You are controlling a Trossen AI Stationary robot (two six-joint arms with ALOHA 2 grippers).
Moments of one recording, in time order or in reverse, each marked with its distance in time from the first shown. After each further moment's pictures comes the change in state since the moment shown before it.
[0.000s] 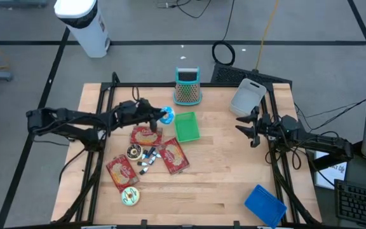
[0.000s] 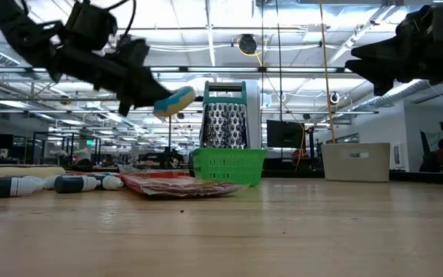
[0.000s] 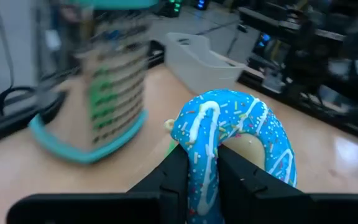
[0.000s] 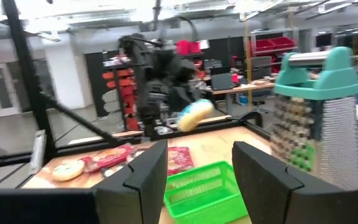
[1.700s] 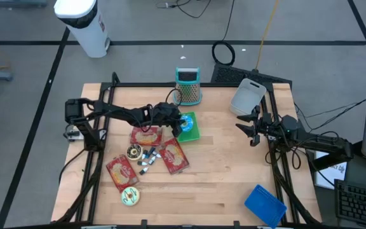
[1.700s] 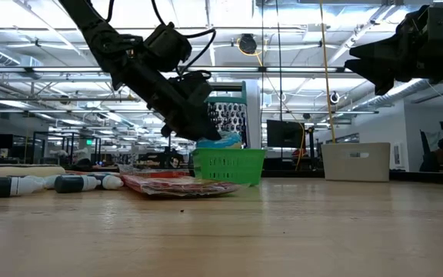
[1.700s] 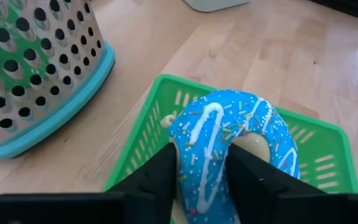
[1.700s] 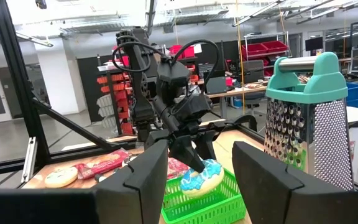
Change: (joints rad) left arm -0.052 0.500 0.406 -0.261 -0.025 0.050; right arm 0.000 0.000 0.000 0.015 0.025 0.004
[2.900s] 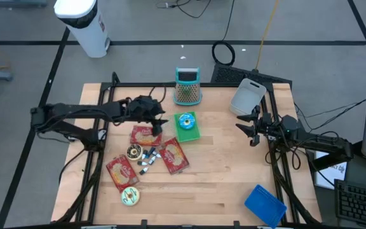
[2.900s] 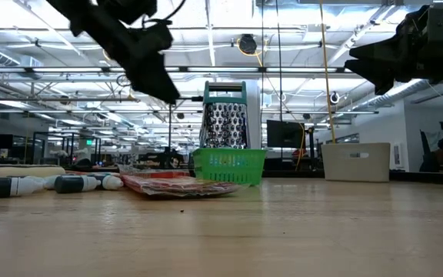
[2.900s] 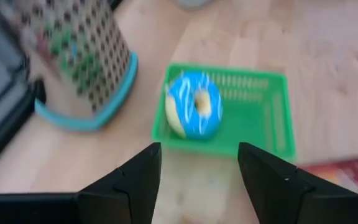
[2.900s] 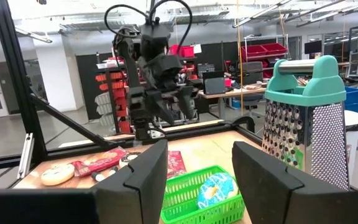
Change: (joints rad) left arm -0.009 -0.464 0.000 -0.568 -0.001 0.167; right arm 0.000 0.000 0.000 -0.001 0.000 -0.027
